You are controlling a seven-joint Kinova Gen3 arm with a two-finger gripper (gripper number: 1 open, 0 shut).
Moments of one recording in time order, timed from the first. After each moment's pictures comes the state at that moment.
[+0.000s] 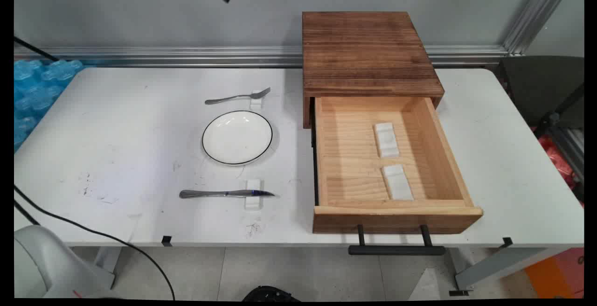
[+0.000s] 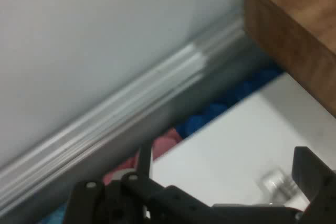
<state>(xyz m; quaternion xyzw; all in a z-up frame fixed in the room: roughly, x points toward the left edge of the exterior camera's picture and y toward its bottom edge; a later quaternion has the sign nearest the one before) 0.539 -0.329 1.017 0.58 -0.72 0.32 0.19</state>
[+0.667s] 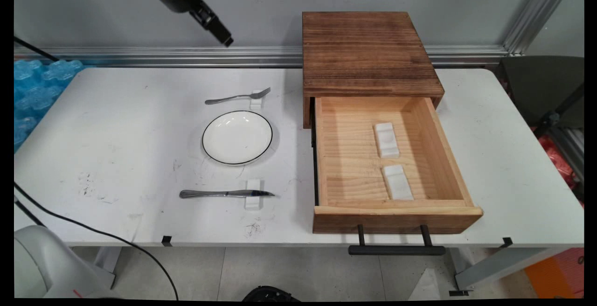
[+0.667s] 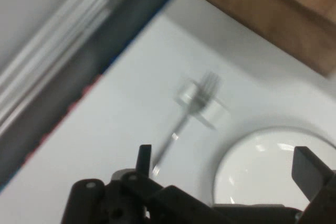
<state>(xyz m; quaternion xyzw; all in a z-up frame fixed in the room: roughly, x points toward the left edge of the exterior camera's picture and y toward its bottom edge) 0.519 -0.290 1.009 0.50 -0.83 0.21 0.15</state>
